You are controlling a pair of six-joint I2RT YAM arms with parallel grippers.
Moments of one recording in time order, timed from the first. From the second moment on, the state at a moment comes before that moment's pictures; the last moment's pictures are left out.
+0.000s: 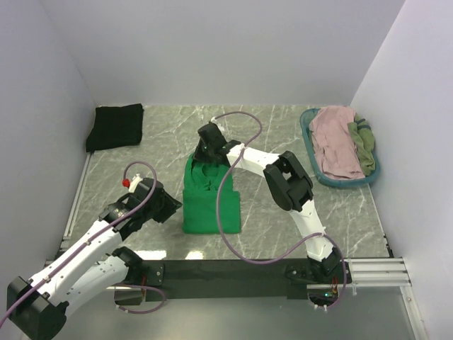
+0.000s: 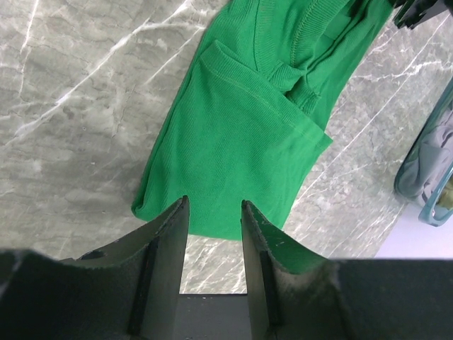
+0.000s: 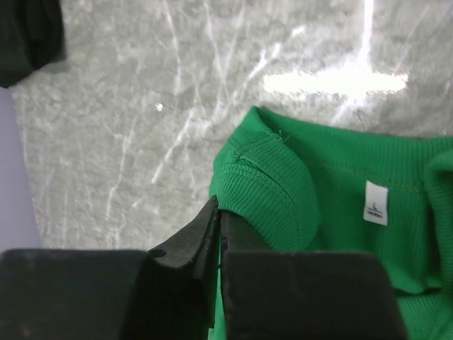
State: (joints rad) left arm -0.57 0.78 0.59 -0.66 -0.16 -1.30; right arm 0.74 2.30 1.76 -0.16 0.03 0.91
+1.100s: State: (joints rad) left arm -0.57 0.86 0.51 -0.55 -0.09 -1.28; right arm 0.71 2.30 1.75 0.06 -0.21 0.89
